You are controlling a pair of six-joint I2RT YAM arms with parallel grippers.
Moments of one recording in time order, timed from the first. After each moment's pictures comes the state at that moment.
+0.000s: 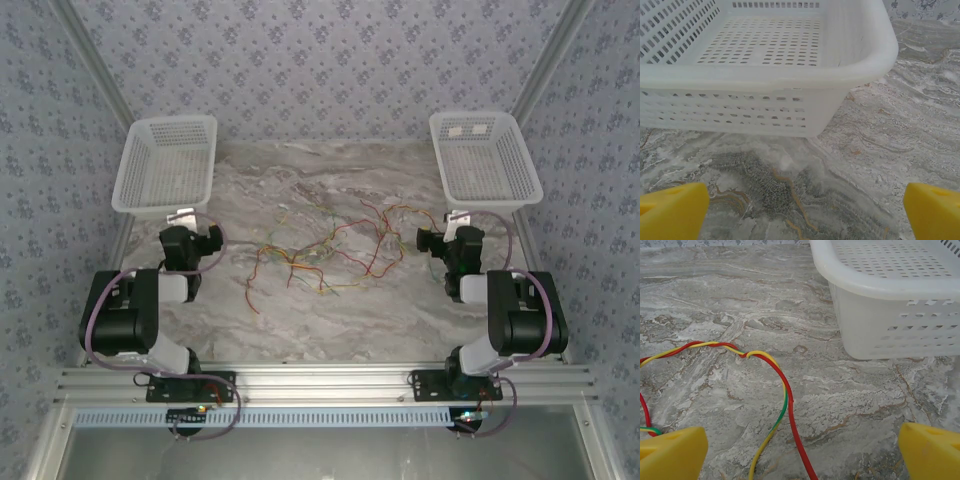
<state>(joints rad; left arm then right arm) 0.01 1.53 0.40 0.74 -0.12 -0.05 -0.04 1.51 0.38 0.70 -0.01 -0.02</state>
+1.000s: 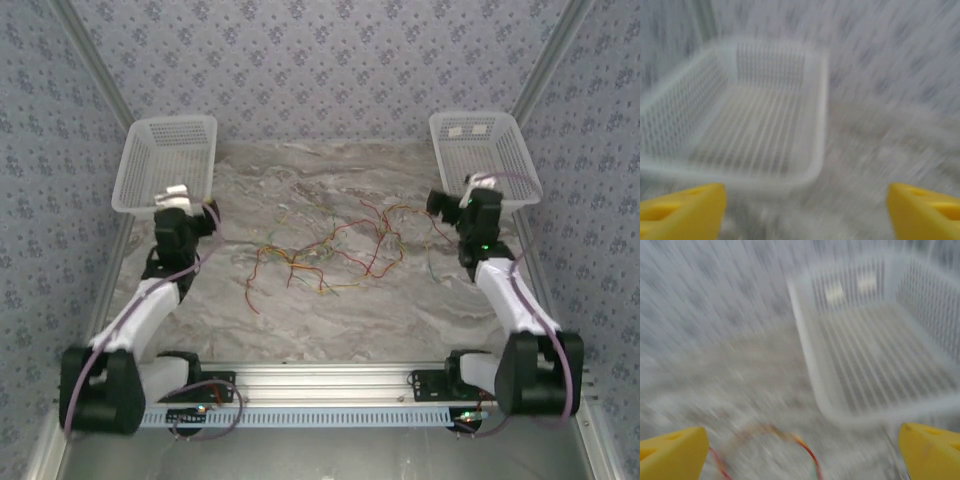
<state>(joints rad) -0.14 1.02 0.63 0.21 -0.23 -0.18 -0.01 1.12 0.80 0.02 0.03 0.23</state>
